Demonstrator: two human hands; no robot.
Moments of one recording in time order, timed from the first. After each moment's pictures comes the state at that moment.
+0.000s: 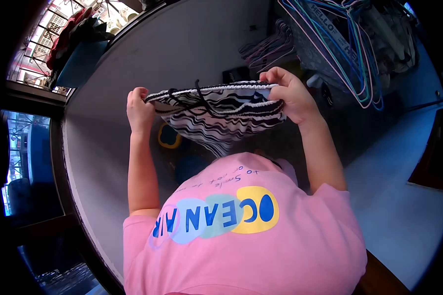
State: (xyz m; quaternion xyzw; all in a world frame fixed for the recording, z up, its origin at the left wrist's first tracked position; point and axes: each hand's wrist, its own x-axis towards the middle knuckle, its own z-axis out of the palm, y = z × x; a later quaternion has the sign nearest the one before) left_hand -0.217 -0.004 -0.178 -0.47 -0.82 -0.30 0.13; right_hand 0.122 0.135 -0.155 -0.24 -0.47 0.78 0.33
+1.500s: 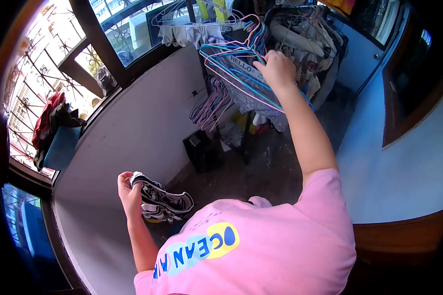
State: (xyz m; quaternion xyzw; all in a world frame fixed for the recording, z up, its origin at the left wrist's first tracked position) left_hand -0.166 -0.036 -0.161 -0.37 -0.65 -0.61 -0.24; right_hand 0.208 0.236 -0.056 -0.63 -0.69 -0.08 0.35
